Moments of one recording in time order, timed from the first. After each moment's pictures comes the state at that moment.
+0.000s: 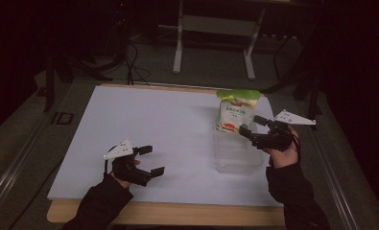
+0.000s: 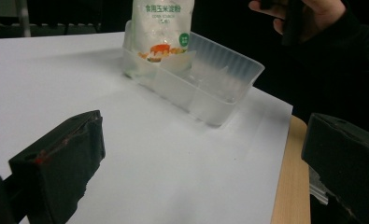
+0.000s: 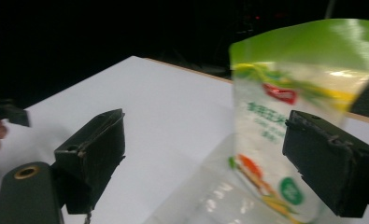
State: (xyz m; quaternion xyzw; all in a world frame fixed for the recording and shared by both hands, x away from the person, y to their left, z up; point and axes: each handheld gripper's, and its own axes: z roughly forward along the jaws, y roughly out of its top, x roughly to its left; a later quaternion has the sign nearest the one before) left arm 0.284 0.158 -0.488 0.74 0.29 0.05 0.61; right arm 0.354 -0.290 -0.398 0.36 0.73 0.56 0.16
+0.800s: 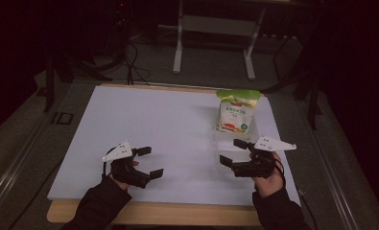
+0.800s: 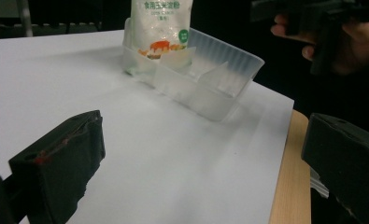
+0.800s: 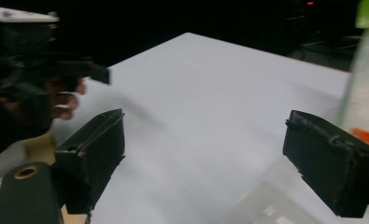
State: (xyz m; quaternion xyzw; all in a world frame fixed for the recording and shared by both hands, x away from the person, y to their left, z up) left arm 0.279 0.161 -0.487 0.74 0.29 0.06 0.60; right arm 0.291 -0.243 -0.424 0.31 0.76 0.56 0.12
